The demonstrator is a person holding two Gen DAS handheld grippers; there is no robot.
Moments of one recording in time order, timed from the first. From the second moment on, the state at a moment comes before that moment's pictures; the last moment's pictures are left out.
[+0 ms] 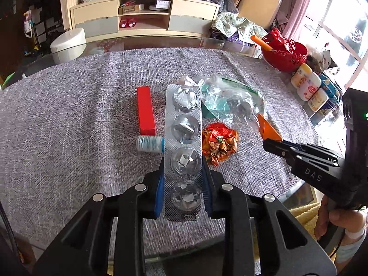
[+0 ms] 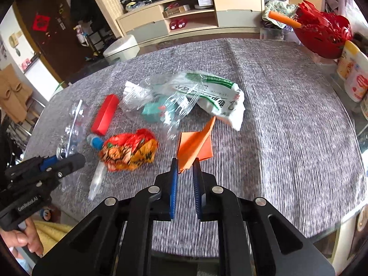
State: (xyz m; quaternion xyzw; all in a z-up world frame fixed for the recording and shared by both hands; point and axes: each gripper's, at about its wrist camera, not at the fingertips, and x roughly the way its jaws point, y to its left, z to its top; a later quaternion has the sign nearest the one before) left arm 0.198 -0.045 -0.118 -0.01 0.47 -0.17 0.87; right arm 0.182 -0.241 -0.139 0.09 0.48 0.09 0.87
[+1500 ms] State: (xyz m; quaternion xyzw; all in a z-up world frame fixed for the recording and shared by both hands) left arm 0.020 -0.034 -0.233 -0.03 0.59 -0.18 0.79; right arm 0.028 -0.193 -0.221 0.11 0.57 0.14 0.80
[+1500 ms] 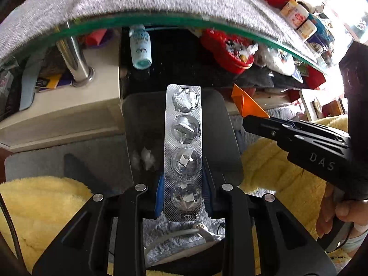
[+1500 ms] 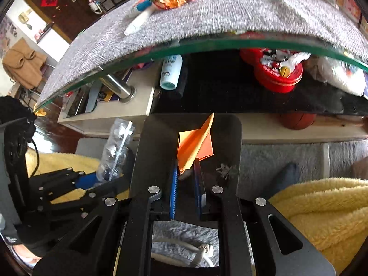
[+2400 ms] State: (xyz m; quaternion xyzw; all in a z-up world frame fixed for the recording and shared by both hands) left arm 0.038 -0.016 -0.200 -0.02 0.56 -0.15 0.81; right arm 0.050 -0.225 -0.204 0.12 0.55 0.08 0.82
